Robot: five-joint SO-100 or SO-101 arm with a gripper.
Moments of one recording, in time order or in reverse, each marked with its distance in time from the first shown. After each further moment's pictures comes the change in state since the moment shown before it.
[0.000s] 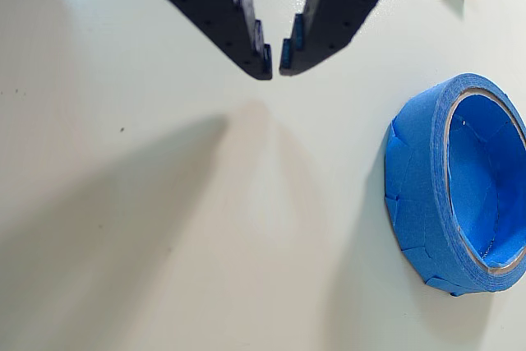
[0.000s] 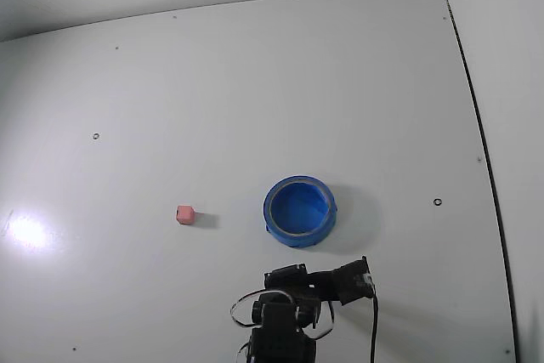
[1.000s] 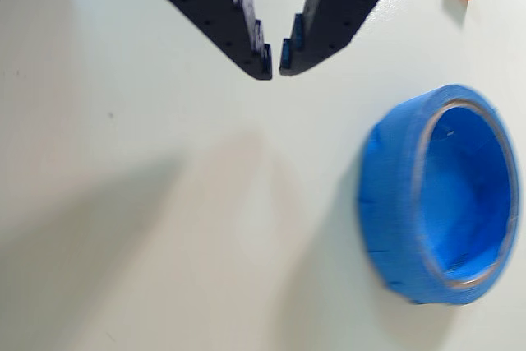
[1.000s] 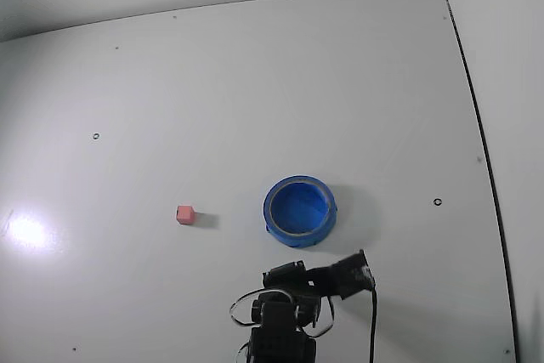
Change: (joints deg) arm 0.0 -0.6 -4.0 0.0 -9.1
